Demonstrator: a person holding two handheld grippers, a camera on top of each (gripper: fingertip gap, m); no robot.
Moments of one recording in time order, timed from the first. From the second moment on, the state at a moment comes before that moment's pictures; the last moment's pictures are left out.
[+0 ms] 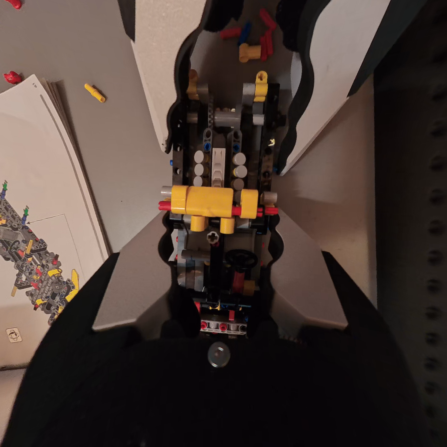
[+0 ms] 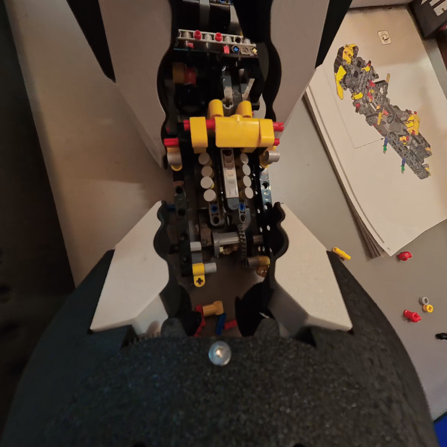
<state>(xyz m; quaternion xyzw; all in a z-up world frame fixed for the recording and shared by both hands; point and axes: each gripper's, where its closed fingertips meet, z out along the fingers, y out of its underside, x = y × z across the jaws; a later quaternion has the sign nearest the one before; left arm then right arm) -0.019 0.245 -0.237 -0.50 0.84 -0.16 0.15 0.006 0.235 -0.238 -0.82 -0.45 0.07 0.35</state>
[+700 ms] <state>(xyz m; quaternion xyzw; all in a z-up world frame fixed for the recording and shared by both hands) -0.089 0.289 -0.190 -0.56 0.75 -0.30 0.16 -0.018 0.241 -0.216 -0.84 -0.41 0.07 0.35</state>
